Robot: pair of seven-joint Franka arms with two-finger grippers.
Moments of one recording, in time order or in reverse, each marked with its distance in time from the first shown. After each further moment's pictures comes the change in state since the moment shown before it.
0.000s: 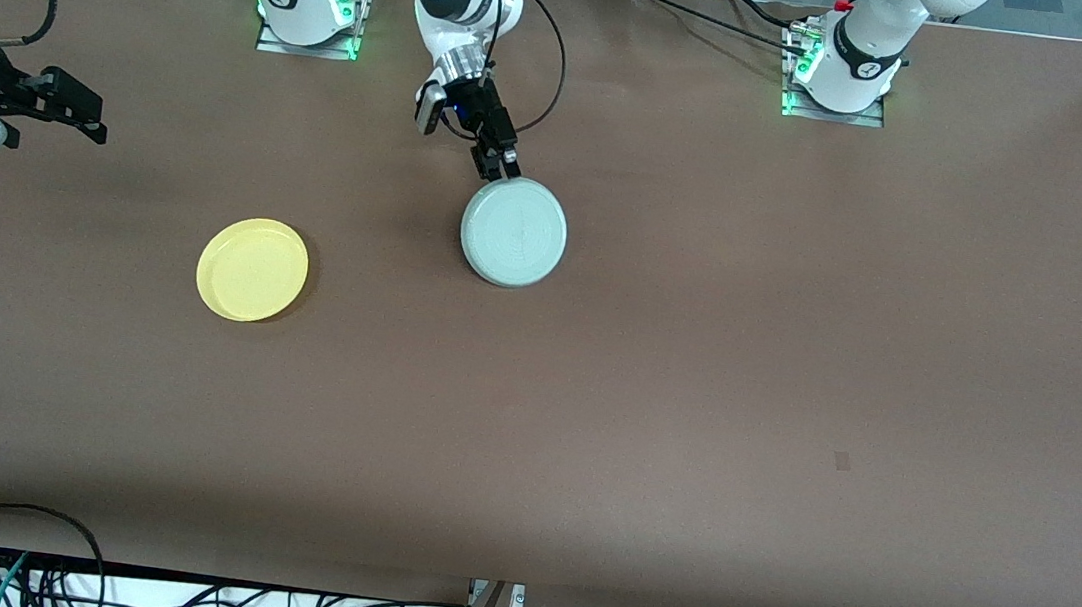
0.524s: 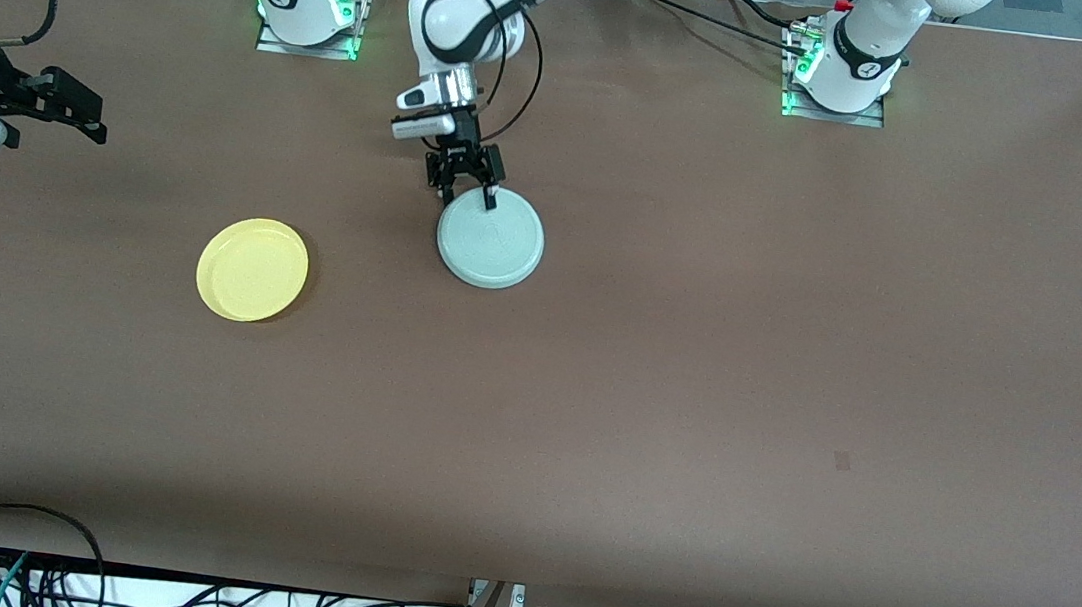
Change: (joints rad) left arm 0.148 0.000 -0.001 0.017 -0.151 0.500 -0.403; right arm 0.000 0.000 0.000 0.000 0.000 0.000 0.000
